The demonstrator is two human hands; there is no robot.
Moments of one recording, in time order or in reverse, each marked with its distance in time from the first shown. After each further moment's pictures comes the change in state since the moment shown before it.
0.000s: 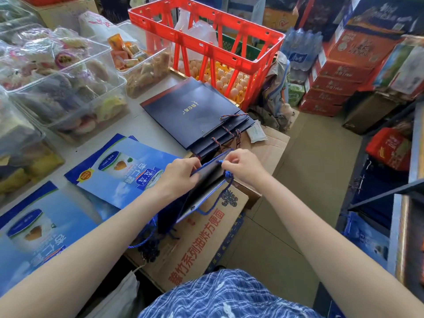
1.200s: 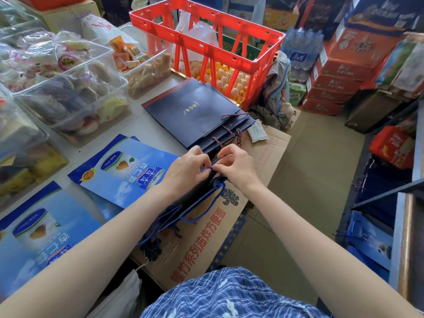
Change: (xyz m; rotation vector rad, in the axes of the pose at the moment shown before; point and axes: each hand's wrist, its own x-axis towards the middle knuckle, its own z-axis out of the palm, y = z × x) left_hand 0.007 0.004 0.006 0.009 0.067 0.191; right_hand -0.015 -0.004 0.020 0.262 0.137 -0.025
